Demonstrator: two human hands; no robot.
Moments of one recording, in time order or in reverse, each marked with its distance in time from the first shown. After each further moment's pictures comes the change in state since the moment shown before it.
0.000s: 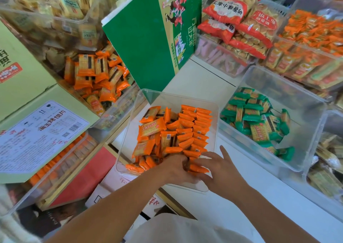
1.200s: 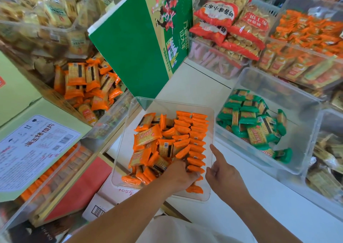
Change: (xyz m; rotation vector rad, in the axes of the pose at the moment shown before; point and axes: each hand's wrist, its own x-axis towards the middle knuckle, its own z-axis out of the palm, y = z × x) left_hand 0.015 0.013 0.017 0.065 0.152 -0.099; right_hand -0.007 0.008 0.006 0.337 0.118 0.426
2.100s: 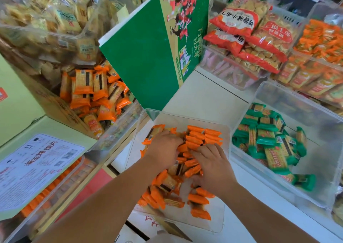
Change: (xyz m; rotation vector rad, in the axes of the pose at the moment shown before) left_hand 0.062 -0.007 -0.121 0.829 0.402 0.394; right_hand 0.101 -0.036 0.017 -0.491 0.091 -0.529
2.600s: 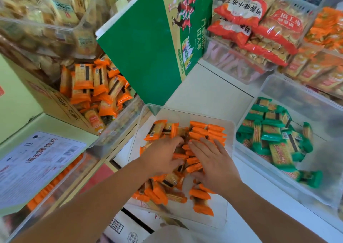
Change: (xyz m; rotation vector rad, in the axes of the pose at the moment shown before) left_hand -0.027 0.001 -0.011 -0.208 -0.188 -0.058; right_hand -0.003 0.000 0.005 -0.022 -0.047 -0.059
